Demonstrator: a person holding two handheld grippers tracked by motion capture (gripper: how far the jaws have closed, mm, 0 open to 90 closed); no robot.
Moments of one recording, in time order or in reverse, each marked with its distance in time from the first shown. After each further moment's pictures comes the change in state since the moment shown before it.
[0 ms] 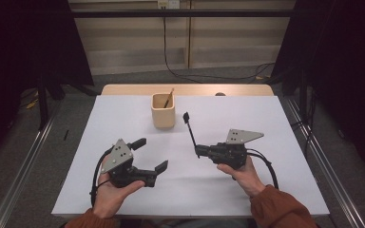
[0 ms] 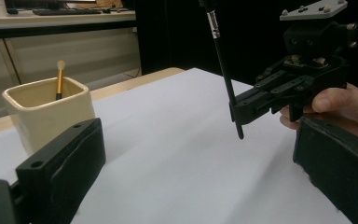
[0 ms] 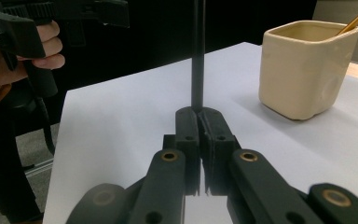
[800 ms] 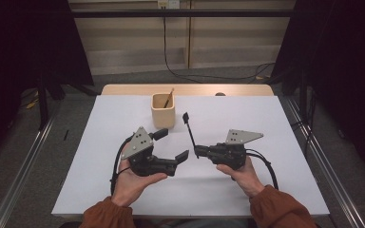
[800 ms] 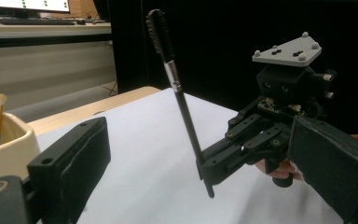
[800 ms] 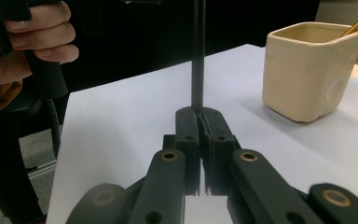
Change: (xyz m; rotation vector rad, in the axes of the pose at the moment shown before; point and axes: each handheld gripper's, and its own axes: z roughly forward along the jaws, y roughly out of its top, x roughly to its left) left arm -0.015 0.027 0.044 -0.051 -0.092 -0.021; right arm 0.001 0.000 0.001 -0.012 0.009 0.000
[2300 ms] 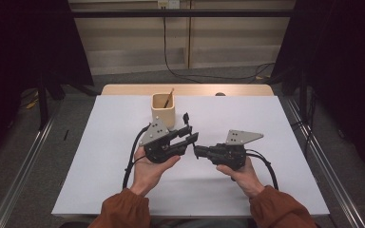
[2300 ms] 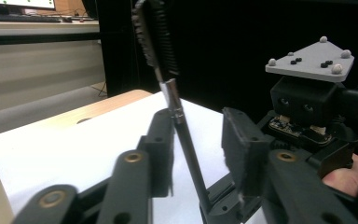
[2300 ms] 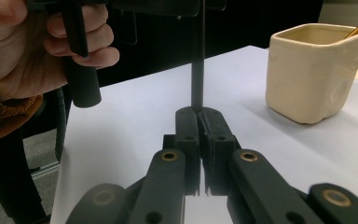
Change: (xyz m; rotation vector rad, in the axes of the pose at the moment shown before) left arm 0.007 0.003 0.037 0.002 -0.034 -0.025; right arm 0.001 0.000 0.000 -0.007 0.011 0.002
